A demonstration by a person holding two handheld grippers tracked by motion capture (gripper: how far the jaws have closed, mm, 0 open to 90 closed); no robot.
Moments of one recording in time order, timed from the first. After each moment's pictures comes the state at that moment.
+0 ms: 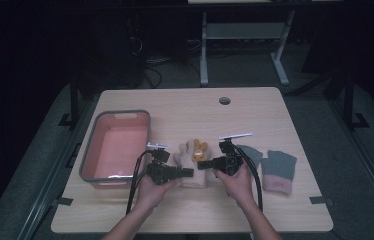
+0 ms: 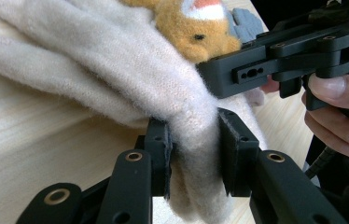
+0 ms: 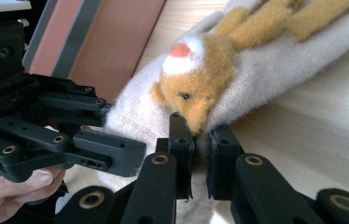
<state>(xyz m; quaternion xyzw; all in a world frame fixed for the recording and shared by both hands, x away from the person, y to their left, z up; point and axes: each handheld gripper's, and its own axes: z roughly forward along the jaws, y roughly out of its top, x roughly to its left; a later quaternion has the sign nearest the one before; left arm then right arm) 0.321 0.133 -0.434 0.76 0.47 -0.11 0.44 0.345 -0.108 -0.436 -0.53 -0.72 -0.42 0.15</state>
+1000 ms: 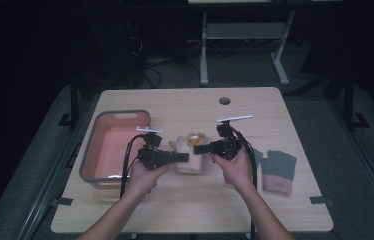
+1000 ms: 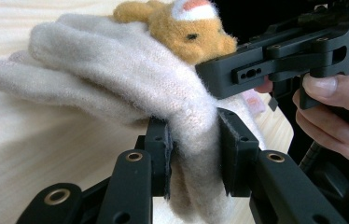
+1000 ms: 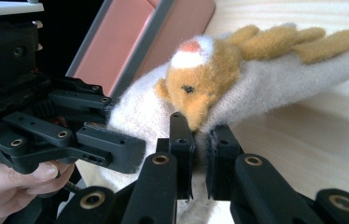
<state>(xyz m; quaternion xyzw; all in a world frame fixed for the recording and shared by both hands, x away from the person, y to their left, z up) 0.338 0.149 -0.384 0.75 0.45 -0.10 0.47 0.361 -0.100 -0.382 -0.51 -0.73 -0.44 0.14</state>
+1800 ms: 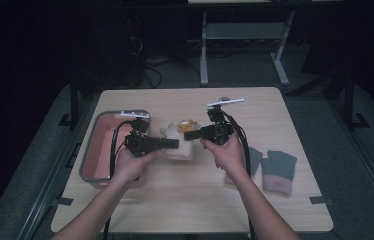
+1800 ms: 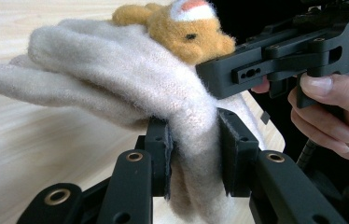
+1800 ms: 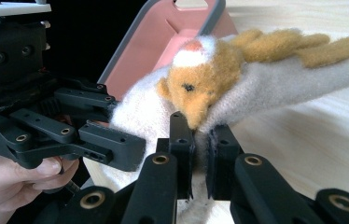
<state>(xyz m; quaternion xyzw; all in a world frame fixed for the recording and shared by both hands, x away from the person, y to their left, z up) 0.354 0.177 -0.347 0.75 0.44 -0.08 0.49 0.381 -0.077 -0.342 -0.48 -0.74 -0.45 0.14</state>
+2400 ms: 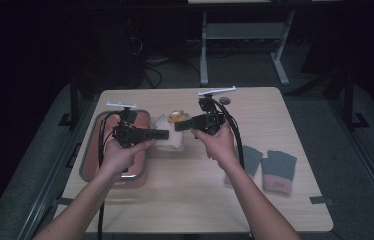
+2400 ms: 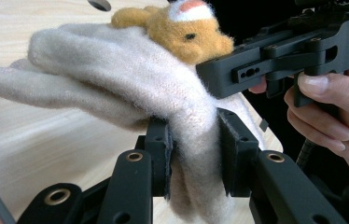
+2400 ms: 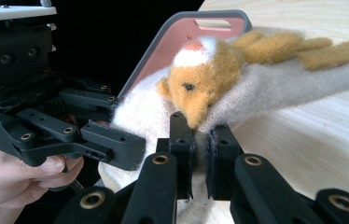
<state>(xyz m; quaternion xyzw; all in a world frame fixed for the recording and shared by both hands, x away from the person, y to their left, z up) 0.362 0.201 -0.321 0.74 0.44 -0.07 0.50 0.394 -0.055 -0.318 -0.47 -0.74 -0.47 0.14</state>
